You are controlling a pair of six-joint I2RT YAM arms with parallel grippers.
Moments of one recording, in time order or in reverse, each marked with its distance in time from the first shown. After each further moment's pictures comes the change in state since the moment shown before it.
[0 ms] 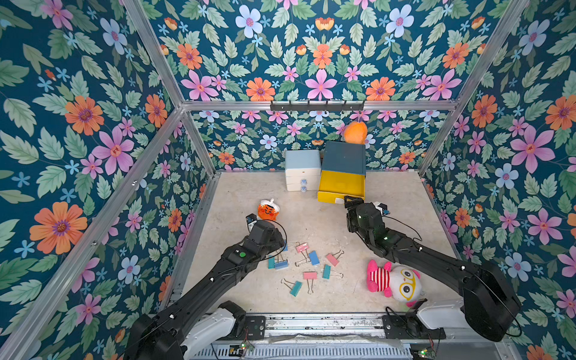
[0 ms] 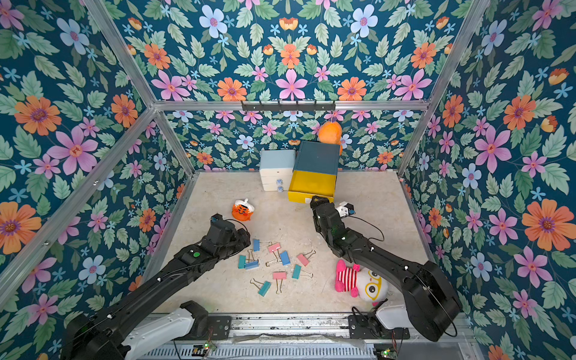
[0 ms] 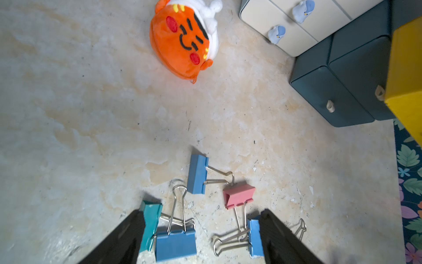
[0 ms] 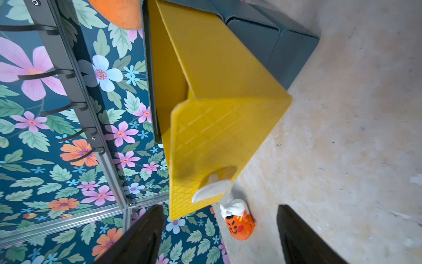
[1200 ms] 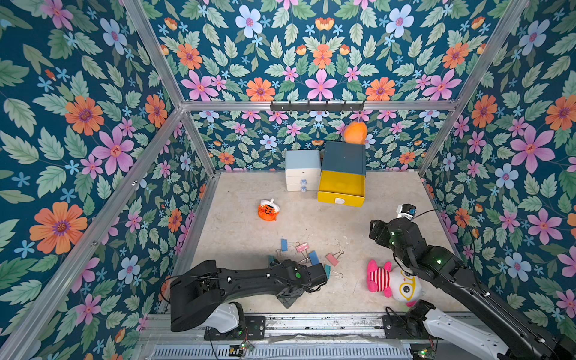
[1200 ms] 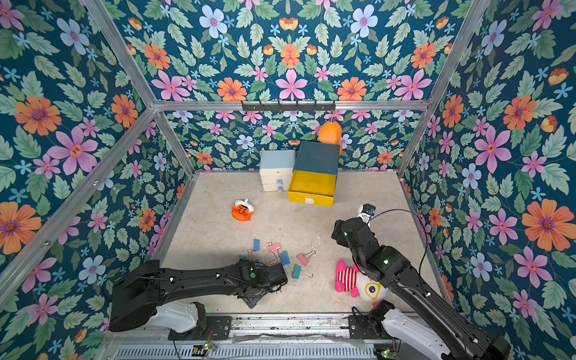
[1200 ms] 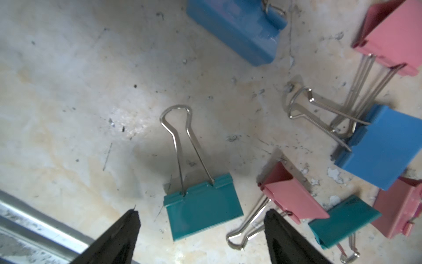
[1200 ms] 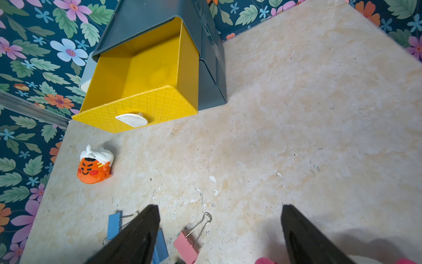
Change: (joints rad) left arm -0.645 0.465 0.113 -0.284 0.004 -1.074; right arm 0.001 -0.465 0.034 -0.752 0.073 -0.826
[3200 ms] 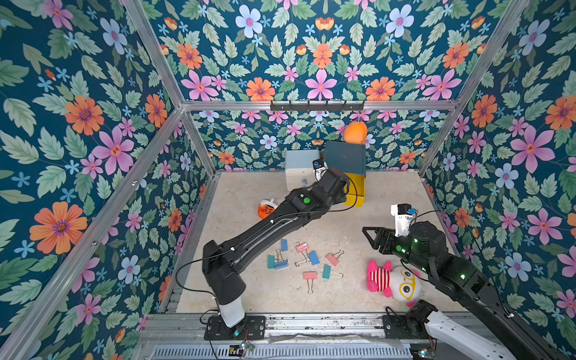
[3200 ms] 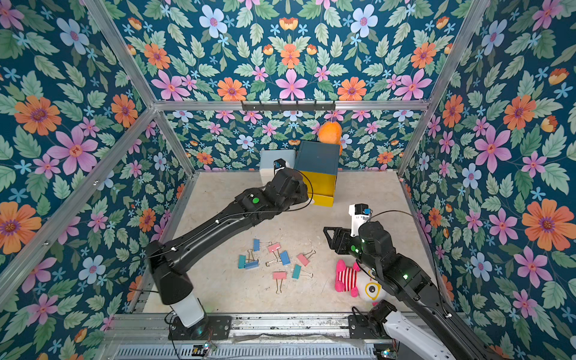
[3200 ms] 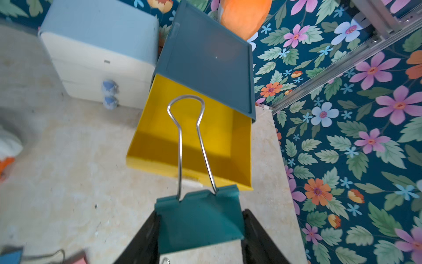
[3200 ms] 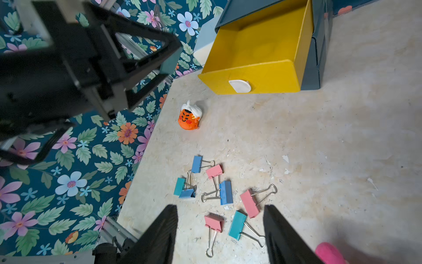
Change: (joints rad) left arm 0.347 0.372 1.137 0.099 -0.154 1.179; right arm -0.004 -0.120 0.054 0.061 -0.404 -0.122
